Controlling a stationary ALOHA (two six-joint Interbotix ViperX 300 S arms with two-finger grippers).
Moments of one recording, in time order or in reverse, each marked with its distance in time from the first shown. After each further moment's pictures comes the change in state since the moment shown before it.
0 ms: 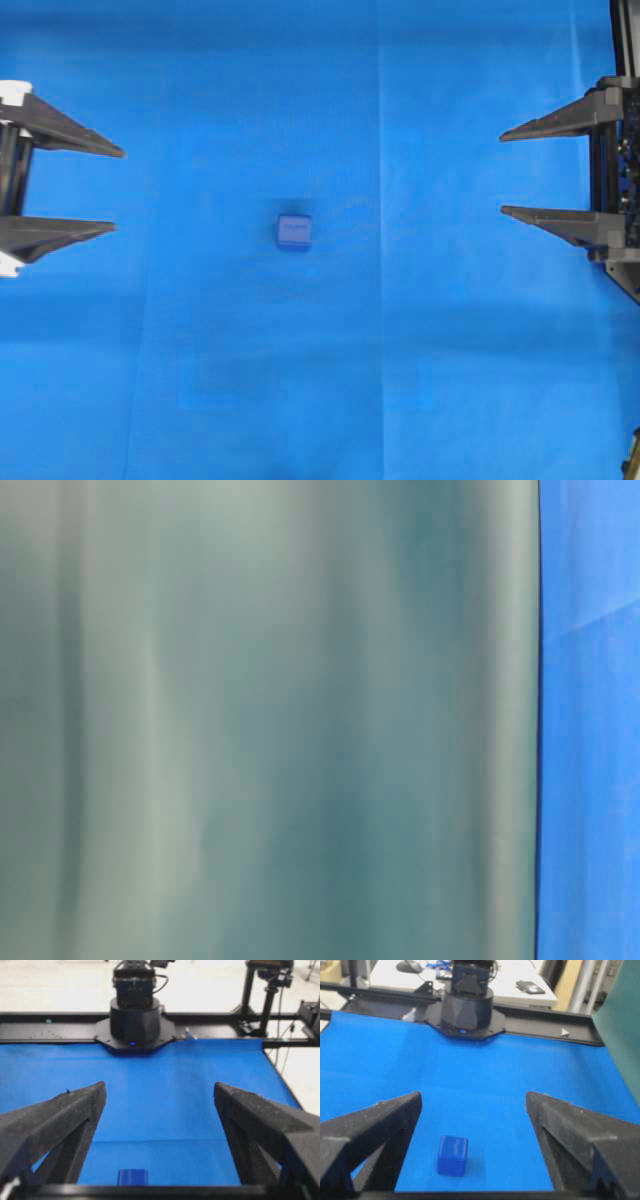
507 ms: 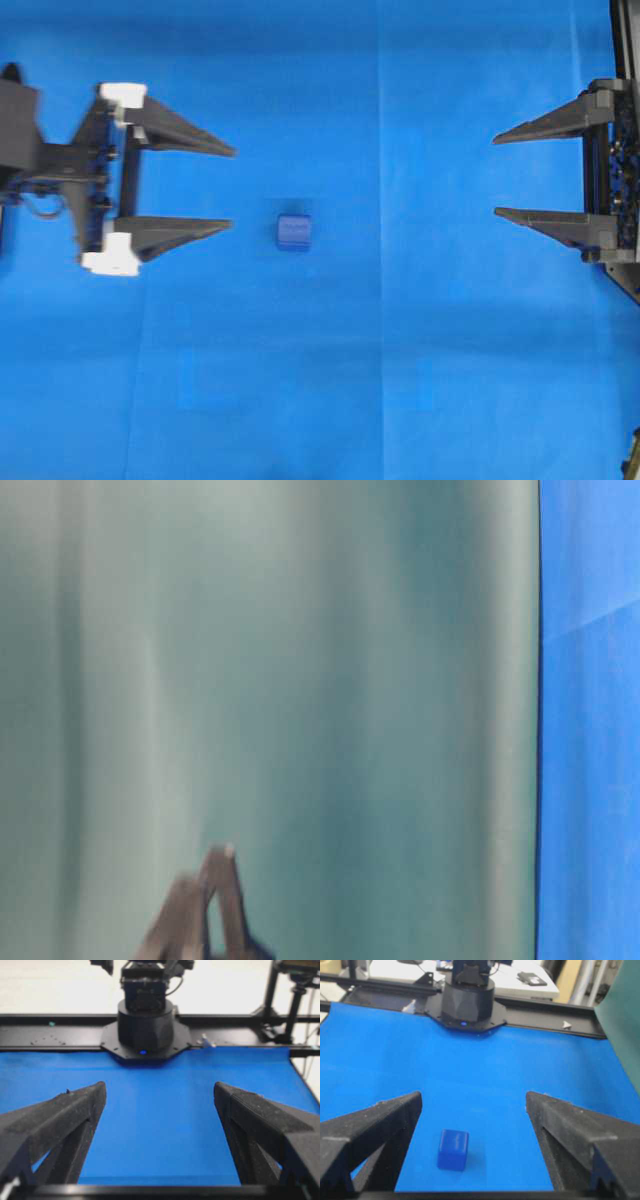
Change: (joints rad) left arm 0.038 0.436 -0.233 0.000 -0.167 0.012; right arm 0.000 0.021 -0.002 0.000 -0.005 0.000
